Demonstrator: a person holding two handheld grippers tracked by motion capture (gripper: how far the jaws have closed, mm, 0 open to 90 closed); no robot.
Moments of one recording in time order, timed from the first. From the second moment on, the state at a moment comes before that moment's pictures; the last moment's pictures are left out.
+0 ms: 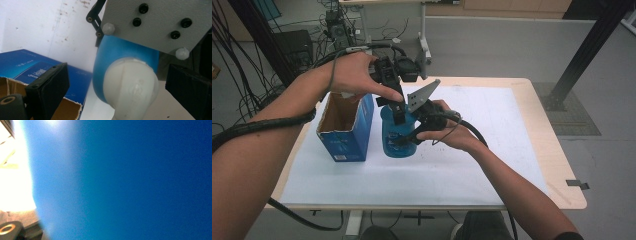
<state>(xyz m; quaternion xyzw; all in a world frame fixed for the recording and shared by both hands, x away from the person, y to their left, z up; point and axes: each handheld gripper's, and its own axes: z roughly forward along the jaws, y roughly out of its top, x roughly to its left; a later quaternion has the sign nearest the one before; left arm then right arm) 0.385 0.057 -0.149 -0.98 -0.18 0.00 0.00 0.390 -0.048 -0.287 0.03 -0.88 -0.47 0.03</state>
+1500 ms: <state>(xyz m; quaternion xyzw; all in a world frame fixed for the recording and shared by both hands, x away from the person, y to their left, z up) 0.383 0.046 -0.166 -0.99 -0.17 0.00 0.00 0.389 -0.056 -0.282 0.03 -0.88 -0.48 0.01</state>
